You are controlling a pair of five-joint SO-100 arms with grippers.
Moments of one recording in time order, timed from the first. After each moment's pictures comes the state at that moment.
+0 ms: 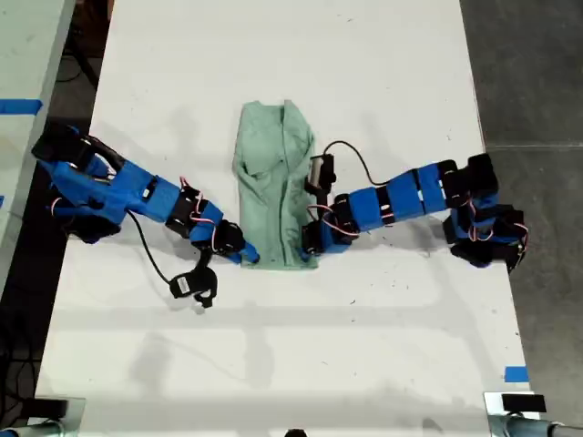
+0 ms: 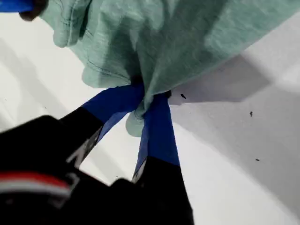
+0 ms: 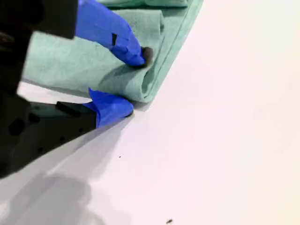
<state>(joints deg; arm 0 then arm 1) 7.3 91.5 121.1 29.5 -12.7 -4.0 72.7 78.6 61.3 -2.5</state>
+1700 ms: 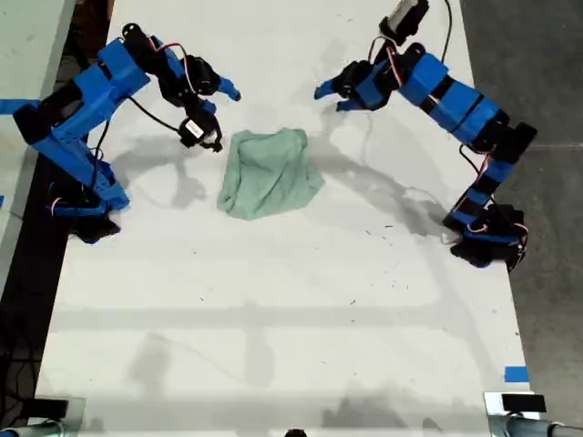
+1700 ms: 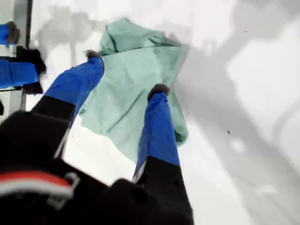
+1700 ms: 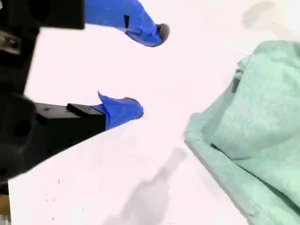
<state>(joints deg) -45.3 108.5 84.6 83.3 17.1 42.4 91.0 60.7 80.8 -18.5</state>
